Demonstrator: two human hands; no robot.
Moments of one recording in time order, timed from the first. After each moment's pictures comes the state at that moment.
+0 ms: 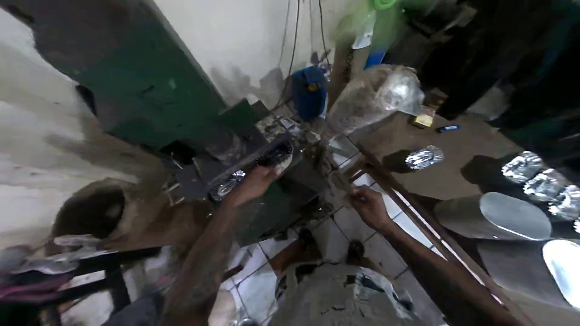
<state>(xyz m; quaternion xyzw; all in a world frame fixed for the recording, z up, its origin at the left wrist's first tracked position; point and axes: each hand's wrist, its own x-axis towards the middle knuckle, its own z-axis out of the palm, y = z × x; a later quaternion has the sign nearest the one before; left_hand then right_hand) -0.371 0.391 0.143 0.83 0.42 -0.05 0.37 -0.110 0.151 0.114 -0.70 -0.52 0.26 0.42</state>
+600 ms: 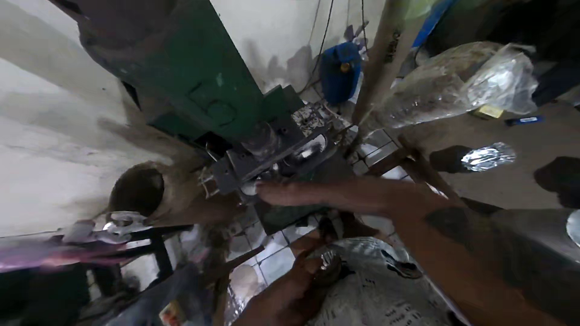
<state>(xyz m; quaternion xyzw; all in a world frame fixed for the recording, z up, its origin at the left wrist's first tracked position) -0.443 0.218 0.229 0.78 0.24 0.00 0.58 -0.327 0.368 0.114 -0.41 -0.88 0.24 -0.04</state>
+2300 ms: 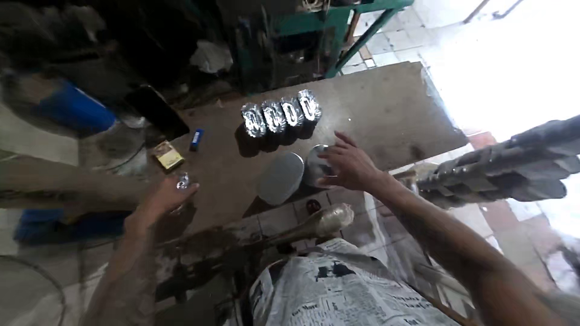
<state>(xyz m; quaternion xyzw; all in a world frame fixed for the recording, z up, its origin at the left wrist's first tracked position) 0.160 0.317 0.092 0.97 0.01 -0.20 0.17 0.090 -0.185 0.136 -0.93 -0.31 -0.06 0.18</state>
